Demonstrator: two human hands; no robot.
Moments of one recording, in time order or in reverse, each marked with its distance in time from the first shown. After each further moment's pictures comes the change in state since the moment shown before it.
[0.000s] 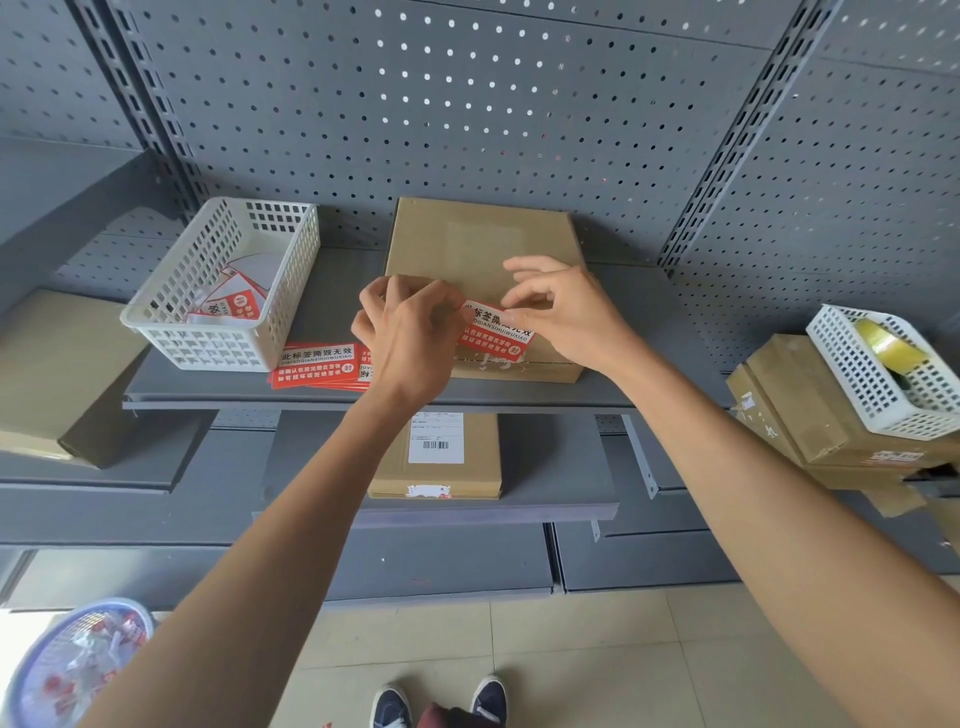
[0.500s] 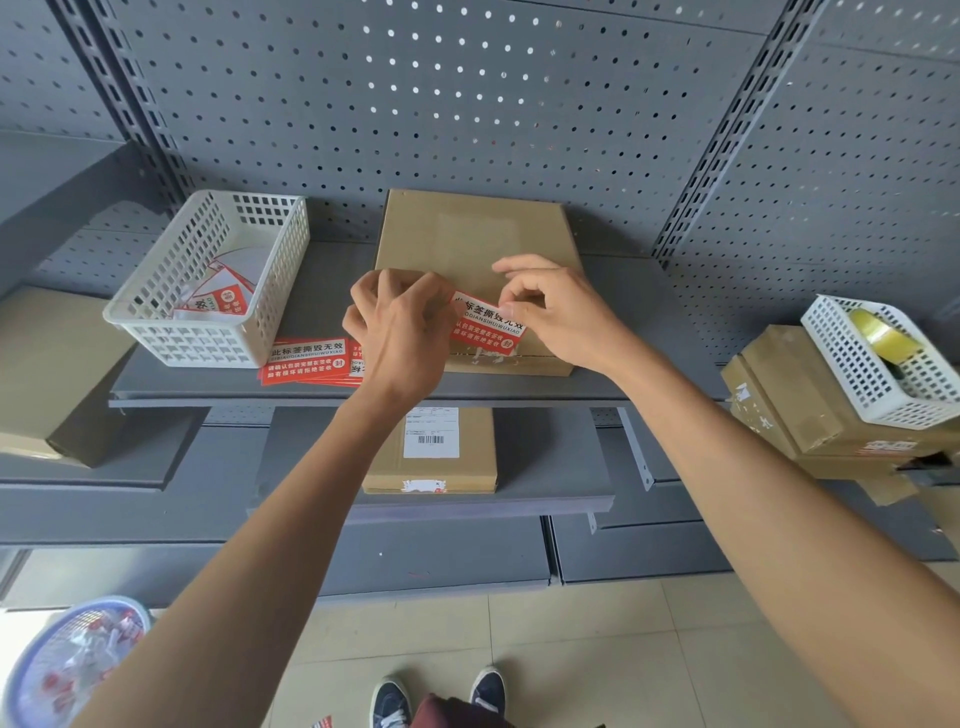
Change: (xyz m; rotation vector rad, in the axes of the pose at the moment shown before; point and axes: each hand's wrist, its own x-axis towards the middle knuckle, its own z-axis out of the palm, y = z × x) left_hand -0.003 0.001 0.002 0.008 0.008 0.013; right_hand -0.007 0.001 -0.001 -0.110 -0.062 -0.037
